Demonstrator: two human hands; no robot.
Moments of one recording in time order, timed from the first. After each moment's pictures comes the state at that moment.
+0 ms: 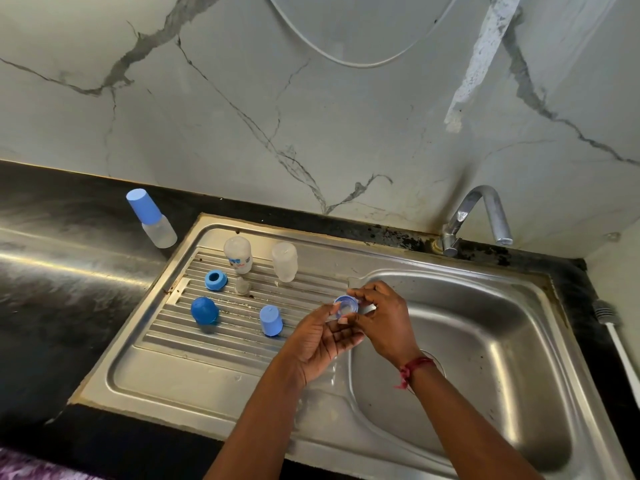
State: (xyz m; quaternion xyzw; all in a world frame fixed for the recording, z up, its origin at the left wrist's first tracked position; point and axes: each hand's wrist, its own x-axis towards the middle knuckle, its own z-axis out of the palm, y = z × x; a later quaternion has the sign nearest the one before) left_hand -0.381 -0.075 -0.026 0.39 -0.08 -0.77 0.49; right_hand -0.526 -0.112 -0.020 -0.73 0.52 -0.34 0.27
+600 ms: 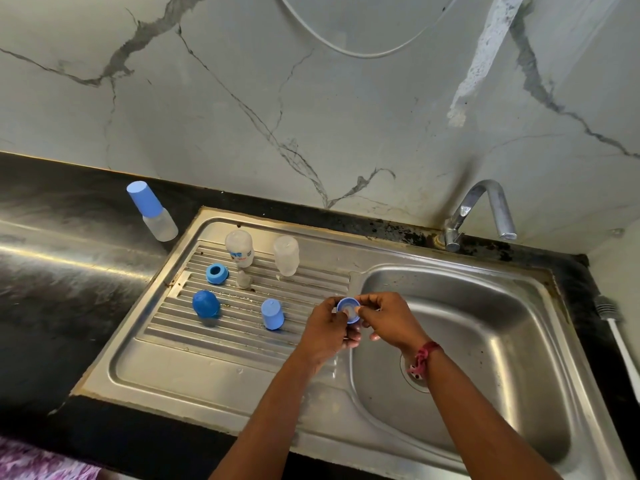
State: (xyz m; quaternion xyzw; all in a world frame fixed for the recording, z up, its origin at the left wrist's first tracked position) left_hand -0.395 -0.079 -0.033 0.57 -0.33 -0.63 0.41; right_hand -0.532 -0.115 -0.017 -0.62 0.61 -0.21 0.45
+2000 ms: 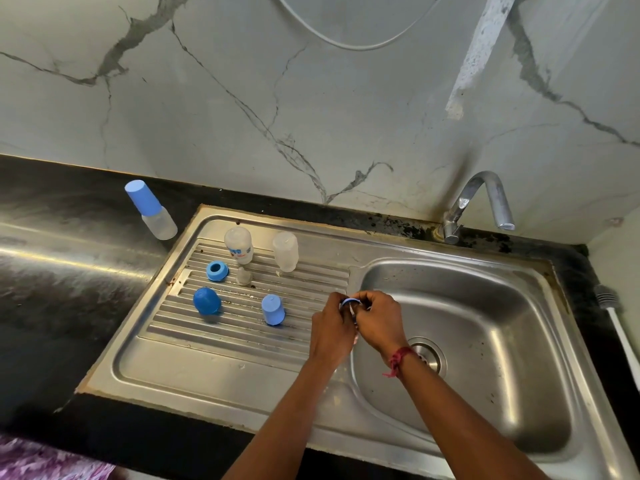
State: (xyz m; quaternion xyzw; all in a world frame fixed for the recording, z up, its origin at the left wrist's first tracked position) left_hand -0.410 -0.070 -0.044 0.69 -0.48 -0.40 0.36; right_hand -0.508 -0.103 -0.042 -0.58 0.66 -0.28 0.39
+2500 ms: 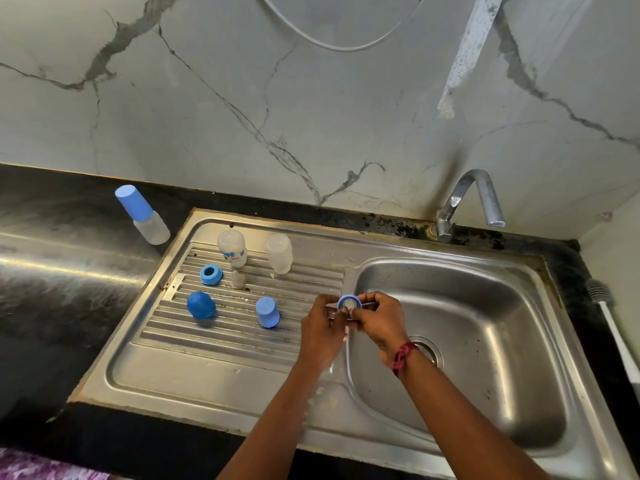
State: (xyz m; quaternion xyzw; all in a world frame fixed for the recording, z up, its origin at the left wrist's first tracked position) left_hand -0.404 -0.072 -0.062 0.69 -0.45 -0.42 0.39; right_hand -0.516 -0.102 -0.041 -0.39 0.66 -0.36 0.53
